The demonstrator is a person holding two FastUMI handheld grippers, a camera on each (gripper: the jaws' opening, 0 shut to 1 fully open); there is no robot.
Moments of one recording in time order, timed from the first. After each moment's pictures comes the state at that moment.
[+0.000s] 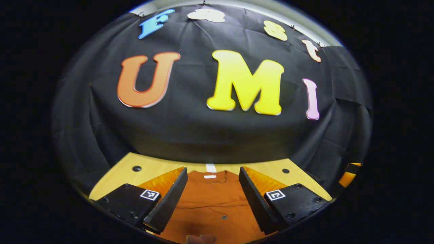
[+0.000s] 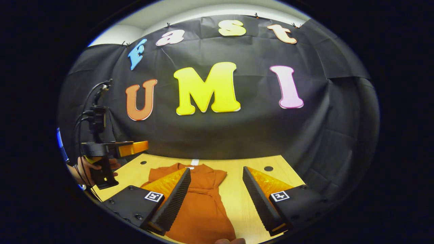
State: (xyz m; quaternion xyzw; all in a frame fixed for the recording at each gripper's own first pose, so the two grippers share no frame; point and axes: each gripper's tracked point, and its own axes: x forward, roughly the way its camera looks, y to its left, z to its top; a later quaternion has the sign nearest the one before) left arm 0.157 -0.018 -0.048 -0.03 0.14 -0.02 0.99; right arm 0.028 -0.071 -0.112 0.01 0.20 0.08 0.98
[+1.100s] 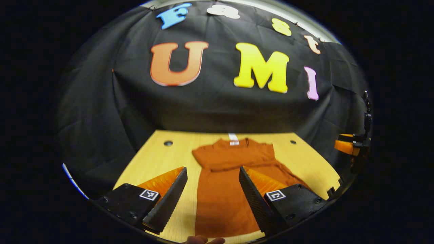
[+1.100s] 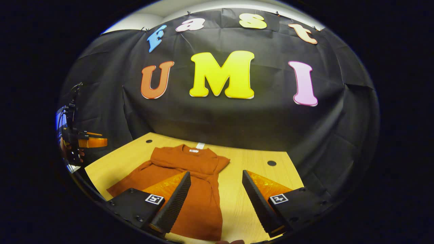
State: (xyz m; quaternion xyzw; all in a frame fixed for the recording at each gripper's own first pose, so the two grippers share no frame) left arm -0.022 0.102 -0.148 -0.02 0.32 -0.04 0.95; right arm -0.024 -0.107 -0.188 -0.05 0.30 0.13 0.94
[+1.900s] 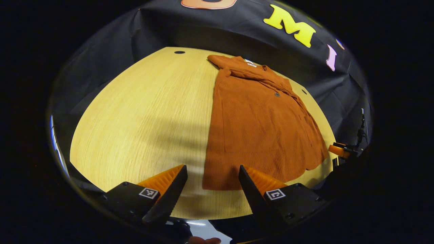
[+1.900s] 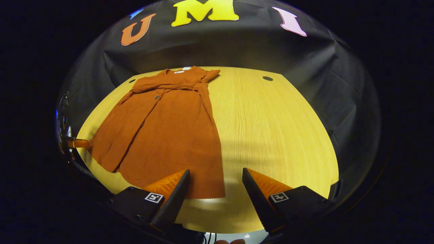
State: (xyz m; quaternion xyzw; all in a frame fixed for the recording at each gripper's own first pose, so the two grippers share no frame) left arm -0.144 0.119 -0.301 -0.11 0.51 -0.04 0.85; right arm -0.154 -0.157 -0.381 -0.06 0.53 0.05 0.85
